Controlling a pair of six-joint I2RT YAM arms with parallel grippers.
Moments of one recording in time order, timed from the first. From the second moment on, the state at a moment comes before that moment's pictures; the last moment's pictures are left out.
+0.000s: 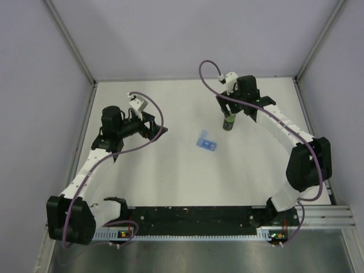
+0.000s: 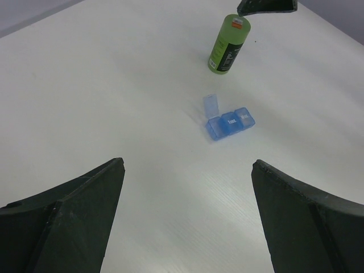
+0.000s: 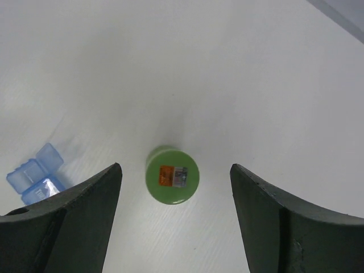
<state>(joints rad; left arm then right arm) -0.14 1.12 0.80 0.03 0.74 0.02 0.38 1.61 1.34 -0.38 -0.04 -0.26</state>
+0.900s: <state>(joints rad) -0.14 1.11 0.80 0.03 0.74 0.02 0.29 1.83 1.35 -0.42 -0.15 -0.20</state>
